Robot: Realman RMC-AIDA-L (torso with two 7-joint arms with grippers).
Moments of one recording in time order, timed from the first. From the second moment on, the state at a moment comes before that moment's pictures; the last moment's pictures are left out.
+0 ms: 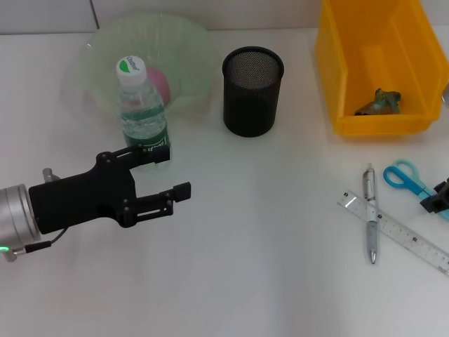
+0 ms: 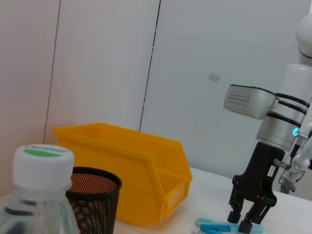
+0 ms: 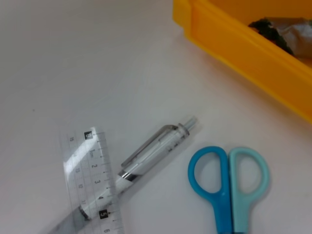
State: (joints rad) left arm -0.35 -2.03 1.08 0.50 1.51 1.54 -1.07; right arm 0.53 2.08 -1.11 -1.20 -2.83 -1.53 2.28
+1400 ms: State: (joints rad) left arm -0.34 -2.03 1.08 0.50 1.50 1.54 -1.07; right arm 0.46 2.08 -0.95 -1.48 -2.49 -1.71 2.25
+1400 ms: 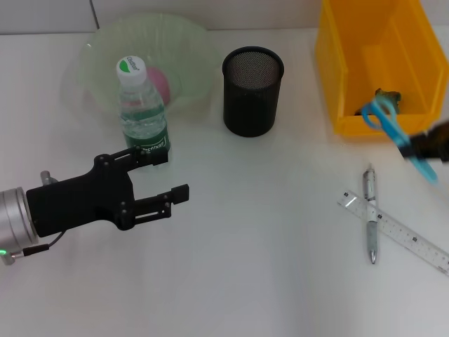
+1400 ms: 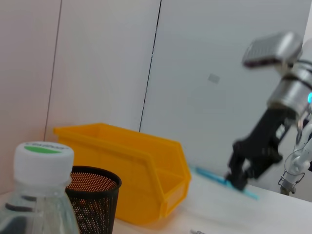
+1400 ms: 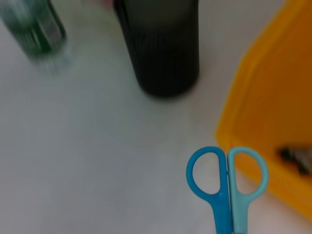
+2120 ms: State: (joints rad) left arm -0.34 -2.03 1.08 0.50 1.50 1.54 -1.07; right arm 0.76 2.09 -0.72 -0.31 -1.49 -1.15 1.32
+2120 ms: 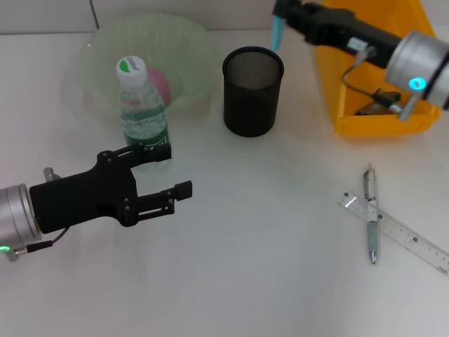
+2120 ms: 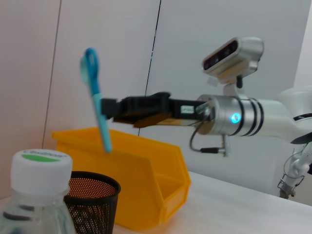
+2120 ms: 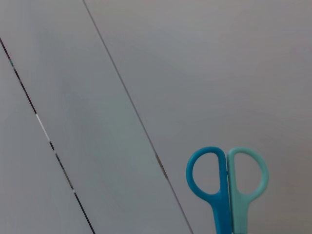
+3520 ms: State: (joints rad) left arm -0.34 -2.04 1.05 0.50 1.50 1.56 -1.06; right arm 0.53 2.08 -0.95 -1.39 -2.43 -1.77 2.09
